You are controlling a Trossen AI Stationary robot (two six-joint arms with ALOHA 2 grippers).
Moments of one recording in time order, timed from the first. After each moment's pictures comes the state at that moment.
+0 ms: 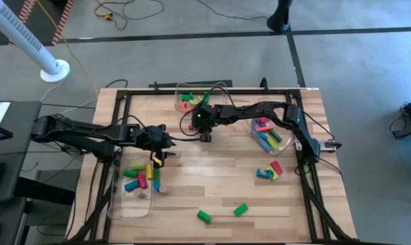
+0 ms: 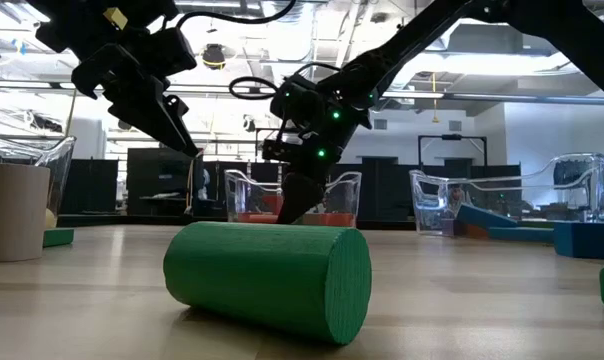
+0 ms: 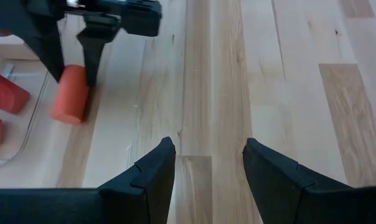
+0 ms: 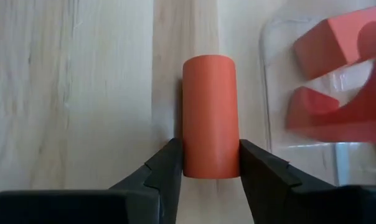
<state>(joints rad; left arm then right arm) 0.03 1.08 0.62 -0.28 -0.06 0.04 -0.27 2.18 1.54 -0.31 0.05 -0.34</state>
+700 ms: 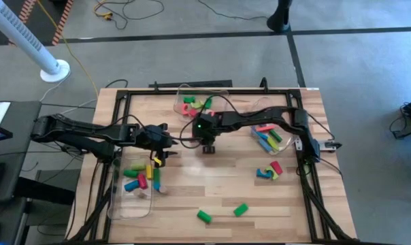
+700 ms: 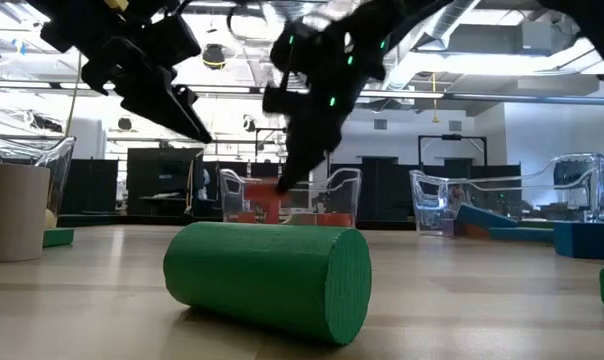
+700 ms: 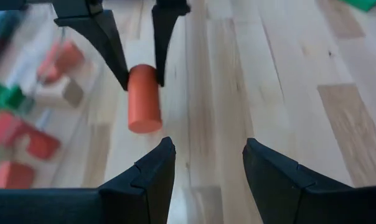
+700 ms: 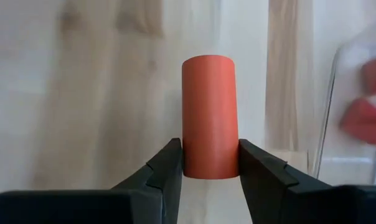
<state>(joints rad) 0.03 1.08 0.62 -0.19 -0.07 0.12 -0.15 2.04 1.54 -0.49 -0.04 -0.26</state>
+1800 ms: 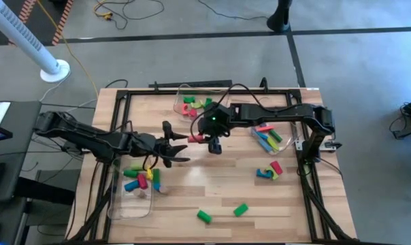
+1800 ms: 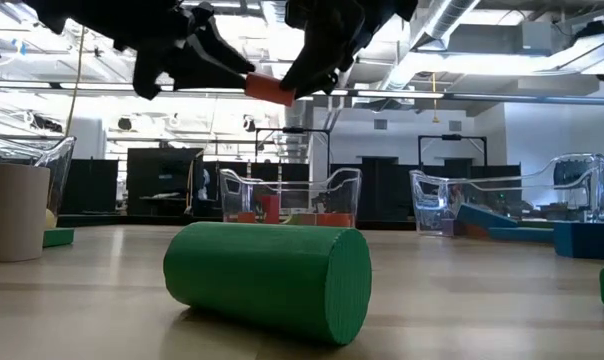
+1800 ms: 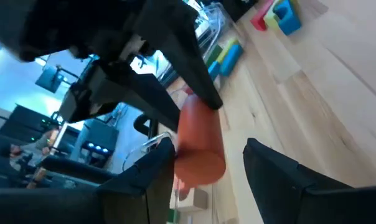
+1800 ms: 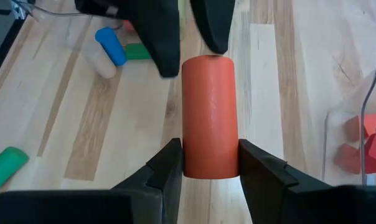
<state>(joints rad) -0.17 1.14 0.62 0.25 -0.49 0.73 -0.11 1.79 1.54 -0.53 -0.19 -0.12</state>
